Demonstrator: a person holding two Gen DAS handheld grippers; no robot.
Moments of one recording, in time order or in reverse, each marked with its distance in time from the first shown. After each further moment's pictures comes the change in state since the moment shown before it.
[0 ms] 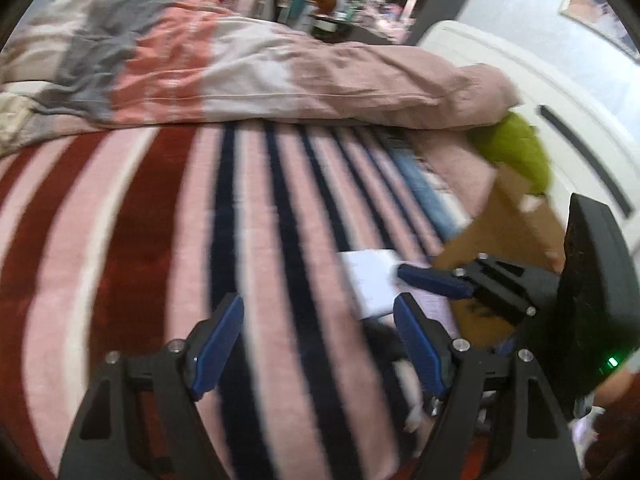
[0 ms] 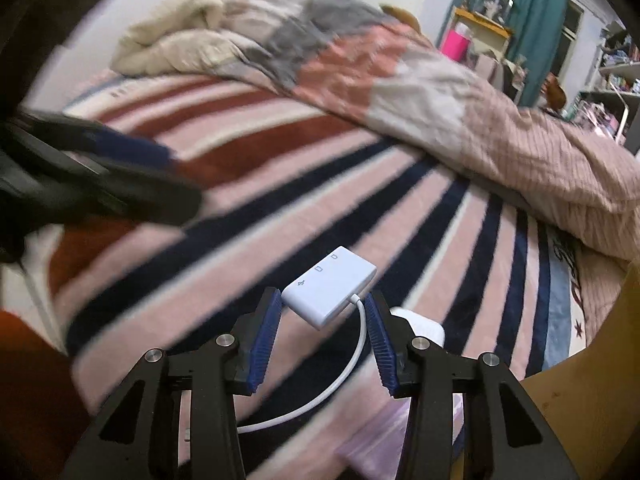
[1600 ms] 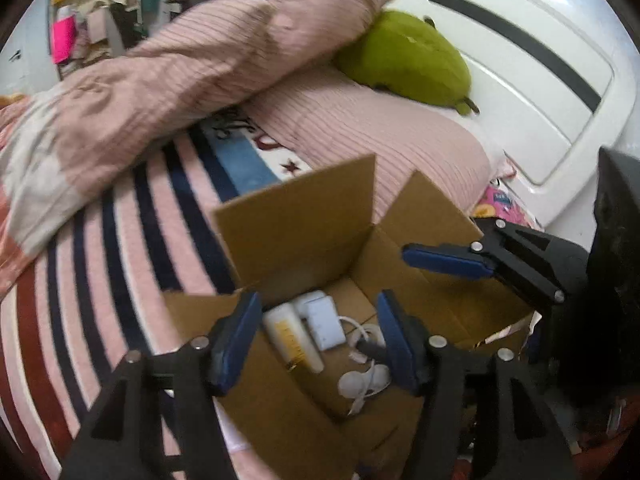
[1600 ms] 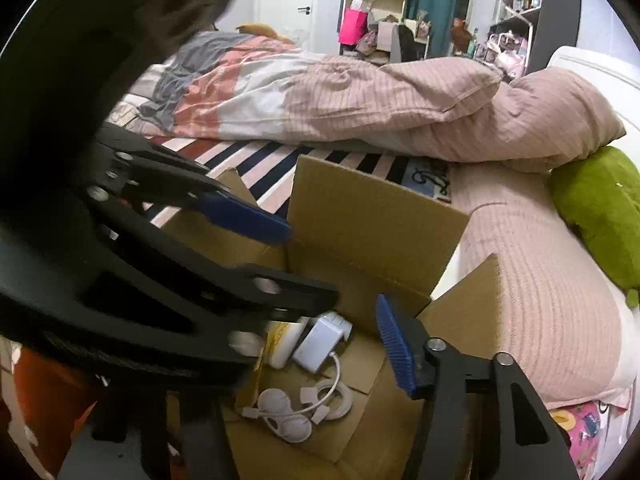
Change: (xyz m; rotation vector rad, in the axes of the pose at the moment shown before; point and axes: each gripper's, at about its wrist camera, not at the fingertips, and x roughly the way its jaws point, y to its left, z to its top) left arm 0.095 -0.241 0.085 0.380 0.212 -0.055; right arm -0.146 -0.187 -0.072 0.310 0.045 -0.157
